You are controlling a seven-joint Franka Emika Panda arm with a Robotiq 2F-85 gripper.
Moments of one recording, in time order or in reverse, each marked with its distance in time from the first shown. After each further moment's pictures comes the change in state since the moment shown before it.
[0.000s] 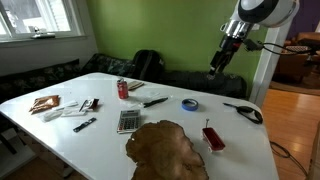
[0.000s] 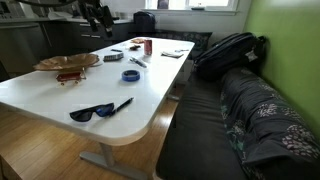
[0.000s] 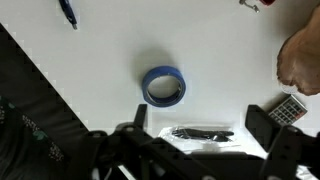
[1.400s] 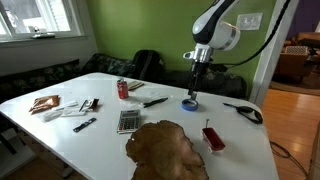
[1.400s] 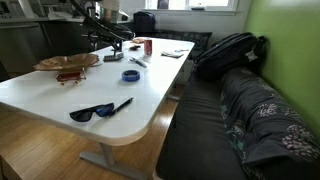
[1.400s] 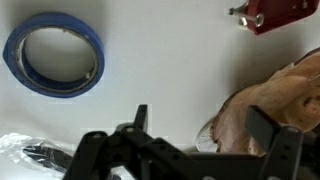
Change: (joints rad) arm -0.043 0.469 0.137 0.423 0.235 -0.275 -0.783
